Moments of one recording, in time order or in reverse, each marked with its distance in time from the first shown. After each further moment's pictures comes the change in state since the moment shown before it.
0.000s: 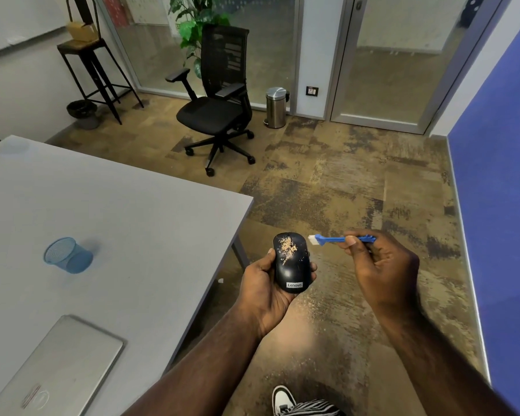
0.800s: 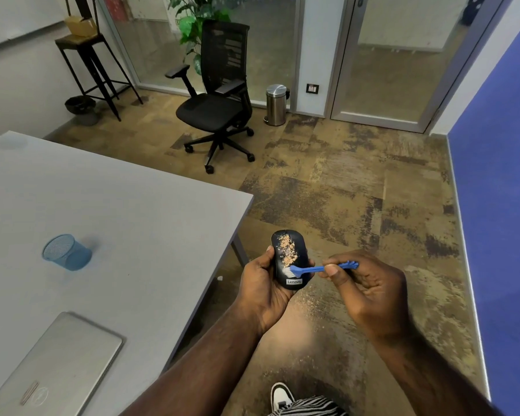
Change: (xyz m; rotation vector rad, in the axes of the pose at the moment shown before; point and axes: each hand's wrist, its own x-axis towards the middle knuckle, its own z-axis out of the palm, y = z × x) left_hand 0.004 0.001 -0.002 -0.059 0.059 0.004; right_hand -0.028 -0.020 -0.002 0.201 -0.202 -0.089
